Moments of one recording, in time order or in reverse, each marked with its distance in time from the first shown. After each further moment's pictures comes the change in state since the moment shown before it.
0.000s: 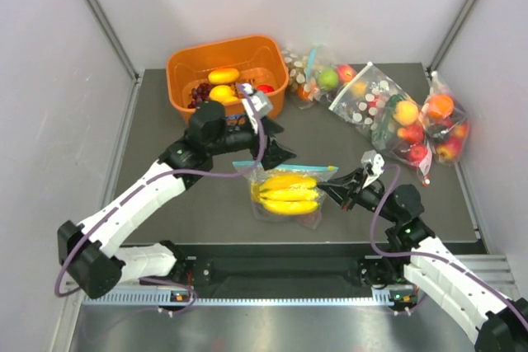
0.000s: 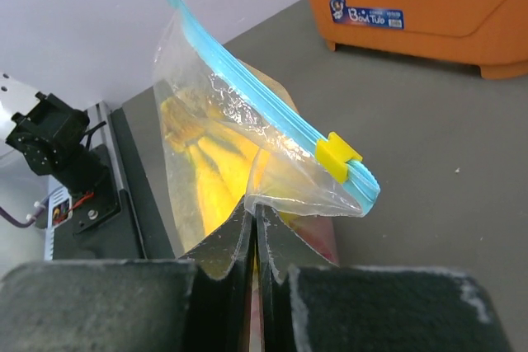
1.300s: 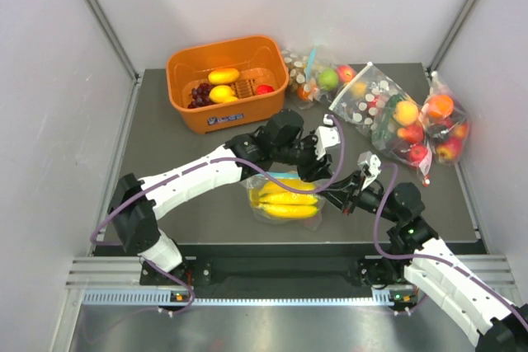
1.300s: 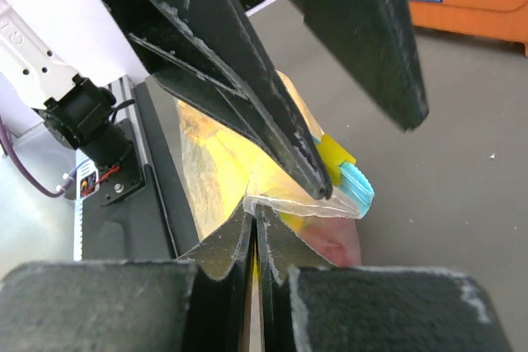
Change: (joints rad) left arm -0.312 0.437 0.300 -0.227 -0.092 0.329; right arm 0.013 -0.039 0.051 -0.160 -0.070 -0.011
